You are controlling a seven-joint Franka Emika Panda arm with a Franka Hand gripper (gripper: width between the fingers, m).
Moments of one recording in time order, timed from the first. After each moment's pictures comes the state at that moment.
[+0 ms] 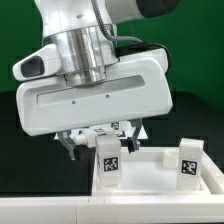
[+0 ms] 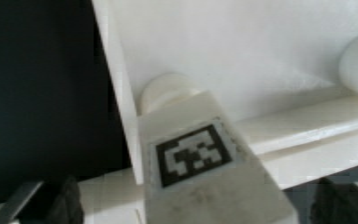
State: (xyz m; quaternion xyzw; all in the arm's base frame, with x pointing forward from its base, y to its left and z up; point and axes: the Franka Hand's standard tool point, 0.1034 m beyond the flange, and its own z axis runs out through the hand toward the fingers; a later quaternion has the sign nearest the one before) arm 0.628 -0.024 0.076 -0.99 0.06 -0.03 0.08
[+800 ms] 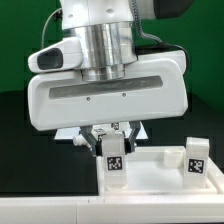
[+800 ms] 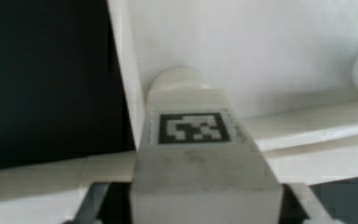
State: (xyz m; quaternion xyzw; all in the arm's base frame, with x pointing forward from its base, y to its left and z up) arm 0.636 -0.015 0.079 -0.99 0.08 -0.04 0.06
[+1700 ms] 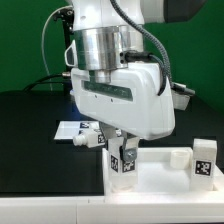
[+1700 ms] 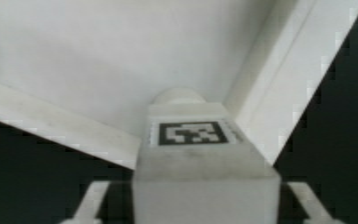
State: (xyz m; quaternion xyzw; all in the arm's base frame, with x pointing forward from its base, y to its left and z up) arm 0.636 -0.006 0.077 -0.84 0.53 -0.01 0.06
